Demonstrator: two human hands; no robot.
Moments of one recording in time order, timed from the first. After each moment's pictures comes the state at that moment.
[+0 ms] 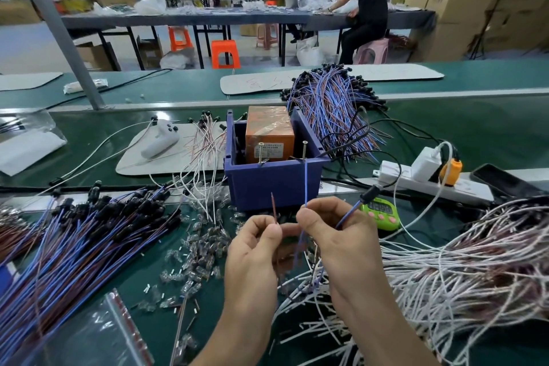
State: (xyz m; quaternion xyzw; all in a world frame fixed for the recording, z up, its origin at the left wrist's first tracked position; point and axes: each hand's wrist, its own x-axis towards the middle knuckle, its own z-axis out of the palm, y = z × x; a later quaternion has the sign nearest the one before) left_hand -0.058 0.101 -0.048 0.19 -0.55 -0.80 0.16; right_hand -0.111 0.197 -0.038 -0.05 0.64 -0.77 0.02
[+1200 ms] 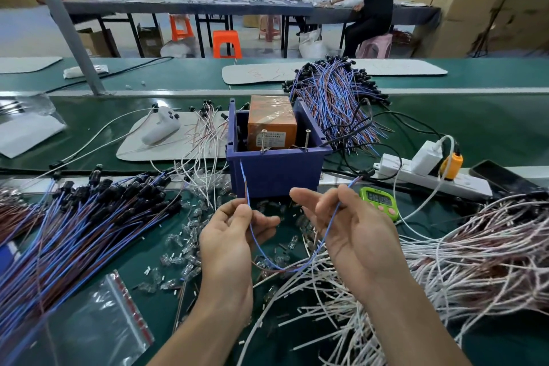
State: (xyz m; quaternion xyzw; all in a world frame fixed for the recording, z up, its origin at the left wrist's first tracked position) left_hand -0.062 0.081 -0.055 0.25 -0.46 -0.81 0.25; right_hand -0.124 0.220 -0.044 -0.08 0.45 -0.87 0.18
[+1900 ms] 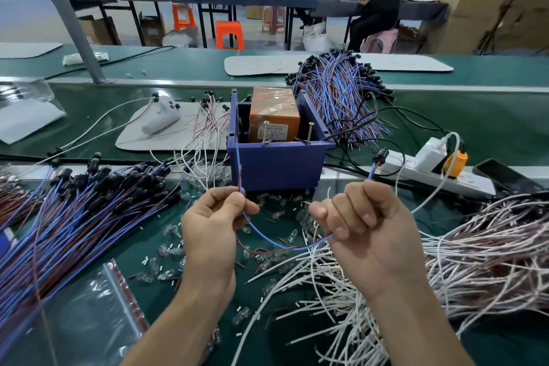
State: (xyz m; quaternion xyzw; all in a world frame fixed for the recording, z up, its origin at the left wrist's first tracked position) left_hand -0.063 0.060 -0.061 0.24 -0.54 -0.75 0.29; right_hand -0.125 0.229 -0.040 -0.12 0.30 -0.92 0.23
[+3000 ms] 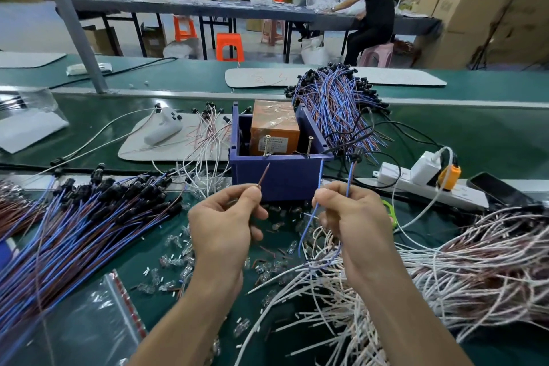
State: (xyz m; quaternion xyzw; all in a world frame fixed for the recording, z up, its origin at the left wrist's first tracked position) left_hand -0.074 0.064 -0.040 0.27 -0.57 -0.72 0.28; right_hand -0.132 0.208 -0.024 -0.06 0.65 -0.75 0.06
